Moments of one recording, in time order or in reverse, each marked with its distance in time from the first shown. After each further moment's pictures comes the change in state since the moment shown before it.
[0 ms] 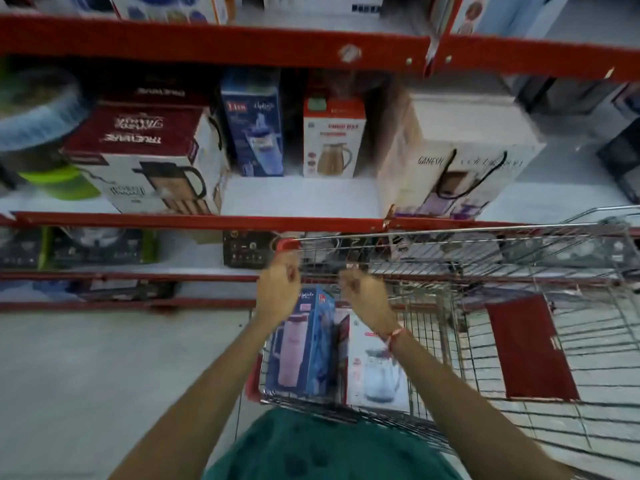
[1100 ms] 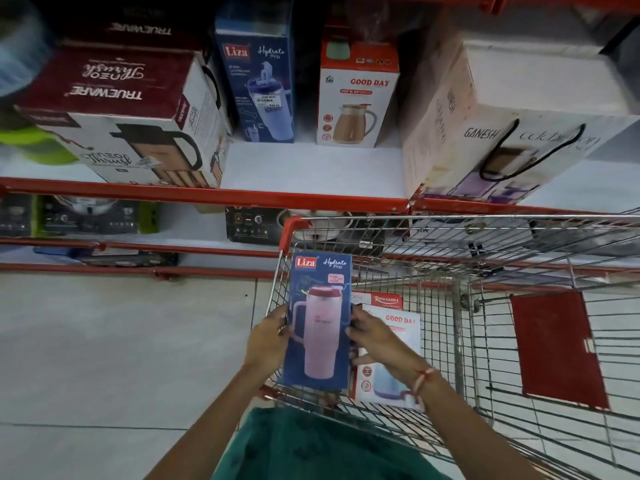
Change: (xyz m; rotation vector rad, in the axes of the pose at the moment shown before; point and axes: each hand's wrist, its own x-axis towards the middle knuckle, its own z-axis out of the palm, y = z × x) left_hand -0.045 -0.072 0.023 -0.069 -0.309 -0.377; right_hand -0.022 0.037 0.025 0.313 -0.518 0.375
